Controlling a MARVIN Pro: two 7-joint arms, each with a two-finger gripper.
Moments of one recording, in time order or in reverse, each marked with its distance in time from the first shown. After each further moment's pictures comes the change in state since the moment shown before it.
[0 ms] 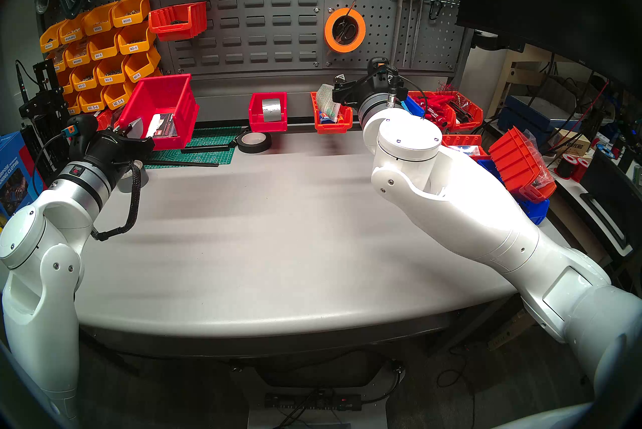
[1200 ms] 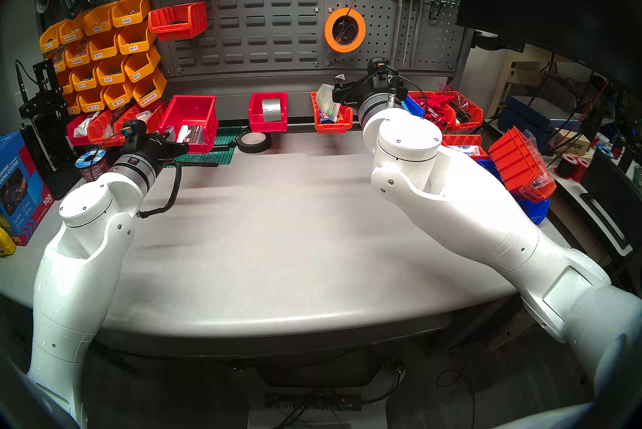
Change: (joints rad) left arm -0.326 0.191 0.363 0.425 0.045 -0.100 0.071; right arm 0.000 0.000 0.000 0.000 0.000 -0.001 0.000
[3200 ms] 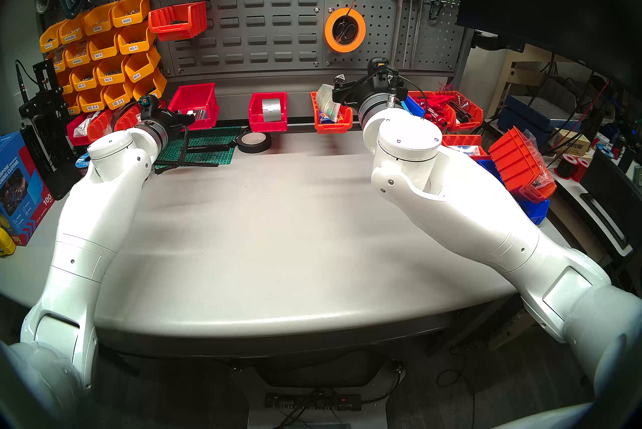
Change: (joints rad) left arm -0.497 -0.018 0.211 0.438 -0.062 0.107 -0.001; right arm 0.000 0.000 0.000 0.000 0.000 -0.002 0.000
